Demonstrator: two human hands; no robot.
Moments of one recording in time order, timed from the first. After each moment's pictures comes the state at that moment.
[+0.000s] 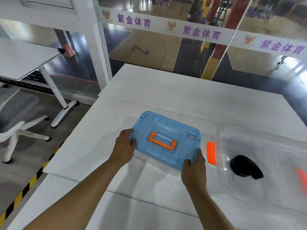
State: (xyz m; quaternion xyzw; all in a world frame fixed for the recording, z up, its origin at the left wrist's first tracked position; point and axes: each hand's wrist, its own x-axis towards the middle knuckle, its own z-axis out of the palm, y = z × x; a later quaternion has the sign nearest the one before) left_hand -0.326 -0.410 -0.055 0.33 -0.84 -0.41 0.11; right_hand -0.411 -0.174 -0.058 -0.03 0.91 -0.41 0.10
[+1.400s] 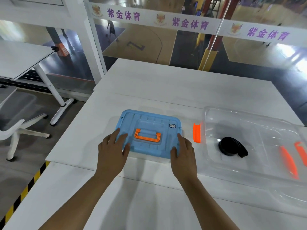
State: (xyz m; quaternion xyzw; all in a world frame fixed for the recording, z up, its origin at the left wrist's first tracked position) left_hand -0.251 -0.348 -0.051 0.30 -0.93 -0.14 0.15; right_hand -0.382 -0.137 -0.058 -0.18 0.91 -0.36 0.06
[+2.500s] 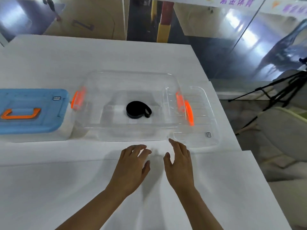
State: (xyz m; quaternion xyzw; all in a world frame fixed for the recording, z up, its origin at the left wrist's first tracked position) left_hand -0.360 0.102 -0.064 0.02 -0.98 -0.19 0.04; right_hand -0.417 0.273 -0.073 -0.09 0.93 -0.37 0.01
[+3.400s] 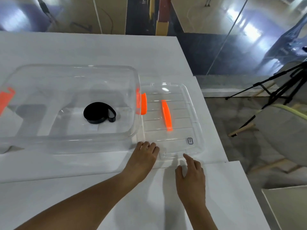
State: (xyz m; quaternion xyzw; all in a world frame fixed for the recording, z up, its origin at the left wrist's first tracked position) left_hand -0.539 0.246 -0.174 -0.10 -0.99 0.01 -0.03; right_hand -0.520 0.431 -0.159 0.06 0.95 -0.32 0.04
